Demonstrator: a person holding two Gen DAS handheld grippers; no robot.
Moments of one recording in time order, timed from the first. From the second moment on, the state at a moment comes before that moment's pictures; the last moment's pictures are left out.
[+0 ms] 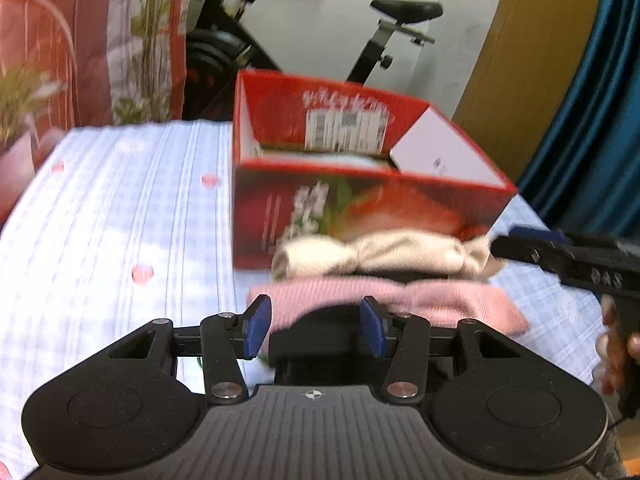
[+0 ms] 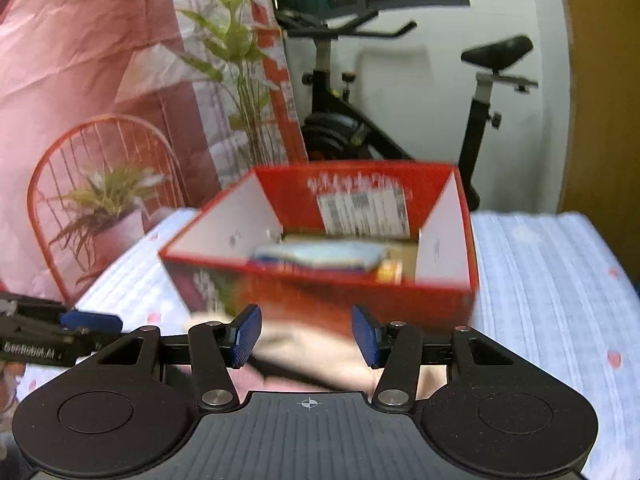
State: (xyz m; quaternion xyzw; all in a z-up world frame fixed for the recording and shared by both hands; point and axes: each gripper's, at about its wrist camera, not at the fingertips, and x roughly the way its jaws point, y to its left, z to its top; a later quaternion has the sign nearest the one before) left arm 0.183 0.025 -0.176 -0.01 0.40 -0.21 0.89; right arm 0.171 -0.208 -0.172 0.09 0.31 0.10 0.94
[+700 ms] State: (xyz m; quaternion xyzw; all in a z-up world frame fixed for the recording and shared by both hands) left arm 0.159 0.032 -0.234 -0.07 0.43 -0.21 0.87; right arm 0.109 -0.202 -0.266 0.13 0.43 0.07 0.89
